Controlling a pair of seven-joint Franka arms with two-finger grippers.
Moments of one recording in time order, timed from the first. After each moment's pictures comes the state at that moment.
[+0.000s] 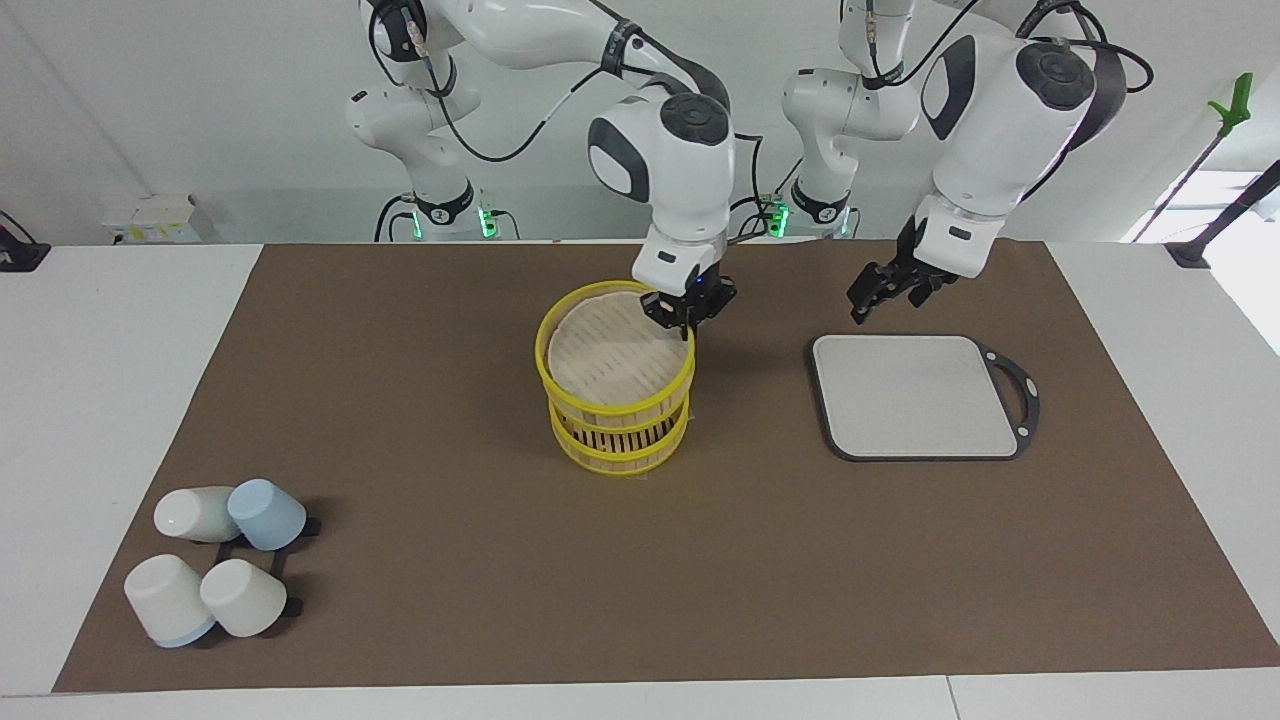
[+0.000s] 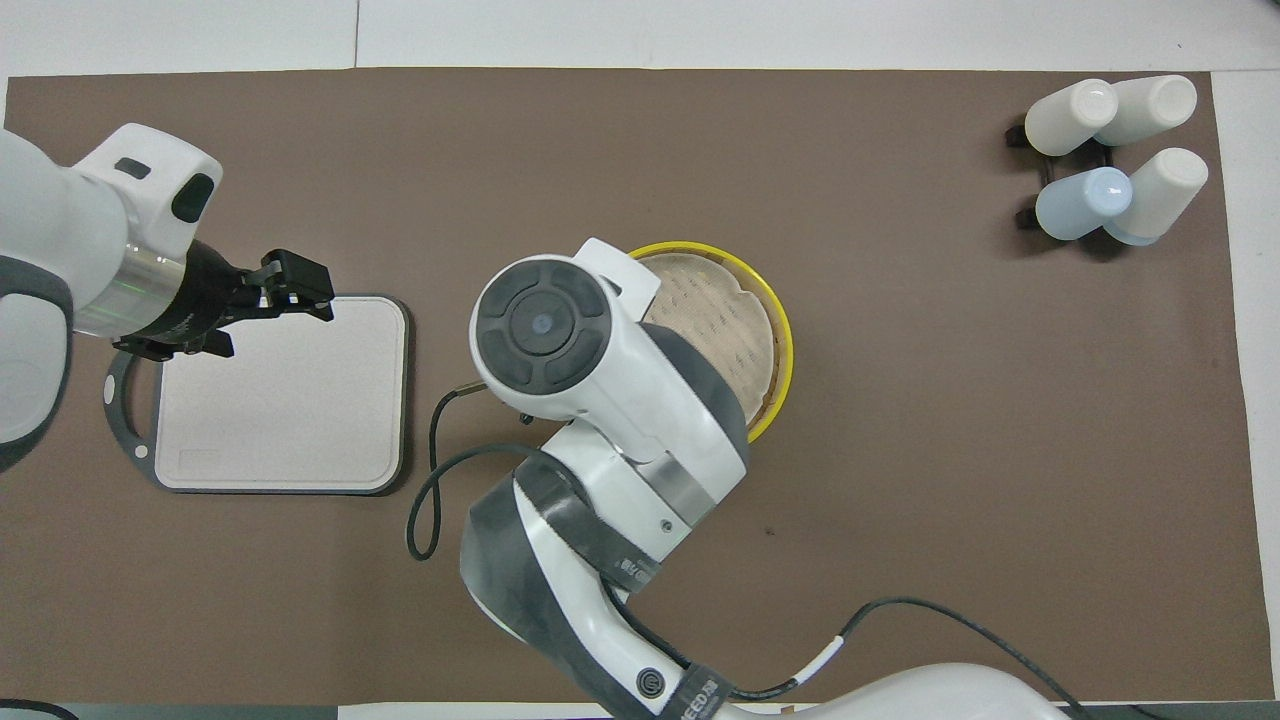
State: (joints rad) left arm -0.36 0.00 0.17 -1.74 -0.09 1.70 -0.40; right arm 0.68 0.44 0.07 -1.42 -0.03 1.91 0.56
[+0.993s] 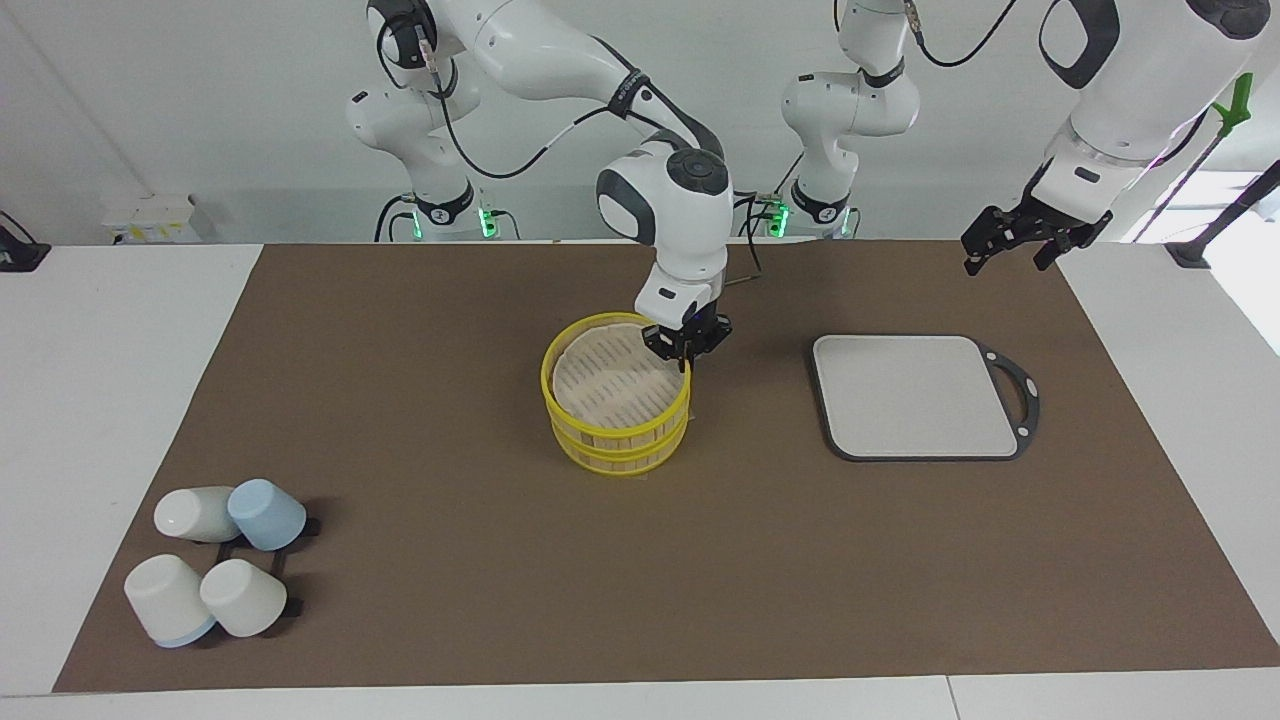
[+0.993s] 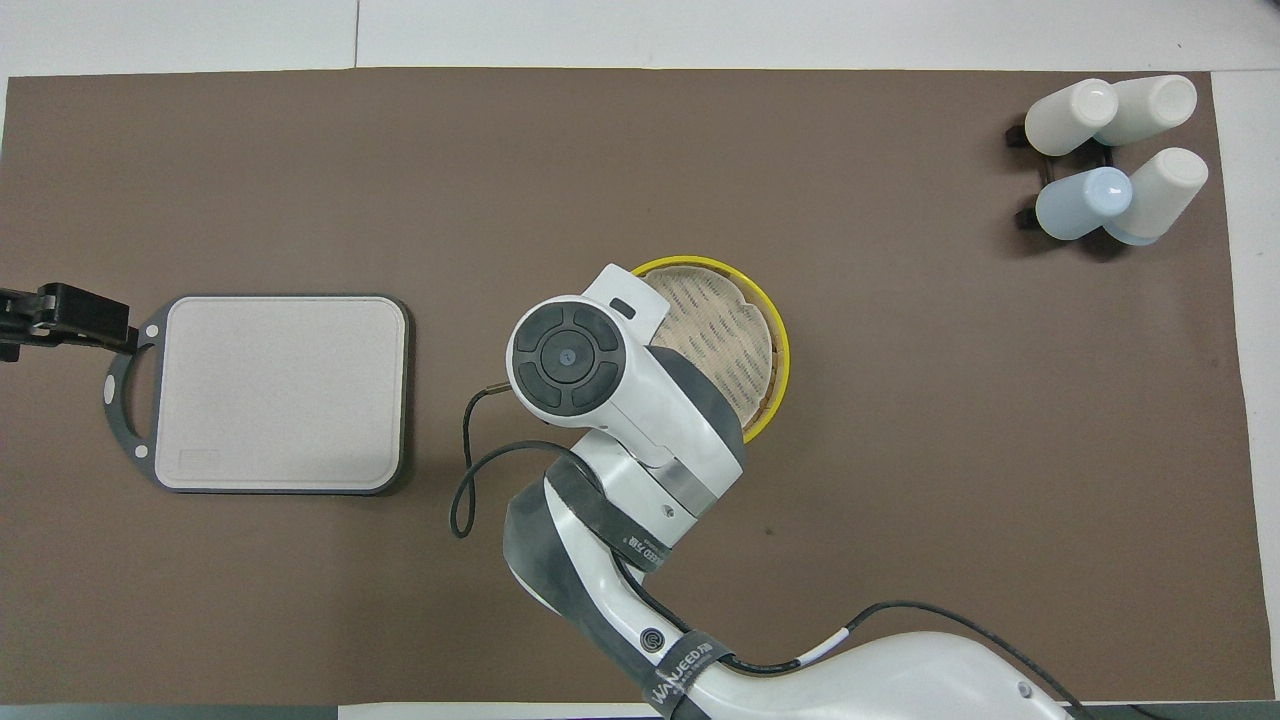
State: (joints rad) left arm -0.18 -0.03 0.16 -1.62 0.03 1.51 0.01; right arm 0.67 0.44 0.06 -1.59 -0.06 2.11 0.60
